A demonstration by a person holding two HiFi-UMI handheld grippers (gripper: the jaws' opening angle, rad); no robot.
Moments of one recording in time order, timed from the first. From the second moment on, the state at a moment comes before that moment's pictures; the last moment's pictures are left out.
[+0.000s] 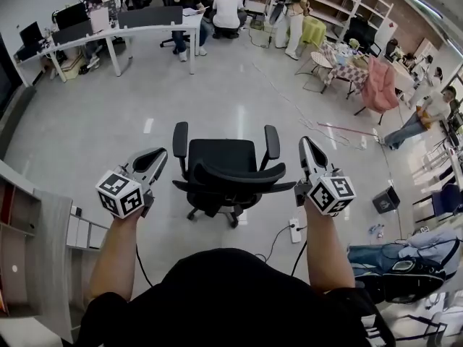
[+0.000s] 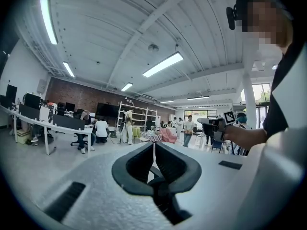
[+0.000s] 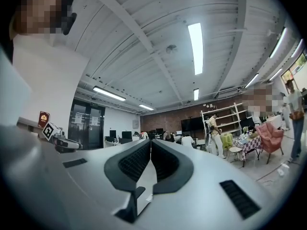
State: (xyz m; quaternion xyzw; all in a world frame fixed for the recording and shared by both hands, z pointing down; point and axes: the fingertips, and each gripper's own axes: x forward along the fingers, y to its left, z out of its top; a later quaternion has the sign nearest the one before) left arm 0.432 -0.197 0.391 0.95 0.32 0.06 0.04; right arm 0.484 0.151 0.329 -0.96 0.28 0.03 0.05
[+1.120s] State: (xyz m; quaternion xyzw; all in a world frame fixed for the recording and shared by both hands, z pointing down) left arm 0.452 -0.161 0.454 0.94 0.27 0.19 -0.10; right arm 0.537 0.199 0.375 -0.95 0.31 -0.08 -0.04
